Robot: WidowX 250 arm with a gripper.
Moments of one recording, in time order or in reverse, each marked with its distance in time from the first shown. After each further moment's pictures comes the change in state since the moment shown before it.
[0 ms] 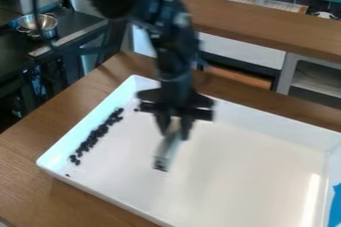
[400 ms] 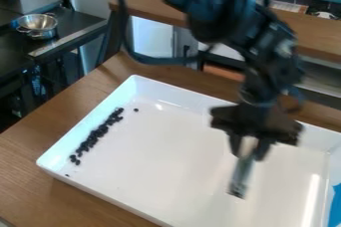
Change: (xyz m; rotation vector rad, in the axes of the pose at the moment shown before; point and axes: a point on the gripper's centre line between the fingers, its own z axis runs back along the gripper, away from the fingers) arm -0.015 -0.095 -0.004 -0.003 -0.055 -0.079
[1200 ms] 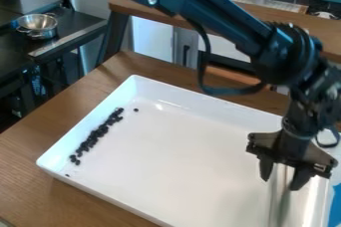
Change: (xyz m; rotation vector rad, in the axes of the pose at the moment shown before) arm 0.007 -0.024 -0.050 0.053 0.098 -0.045
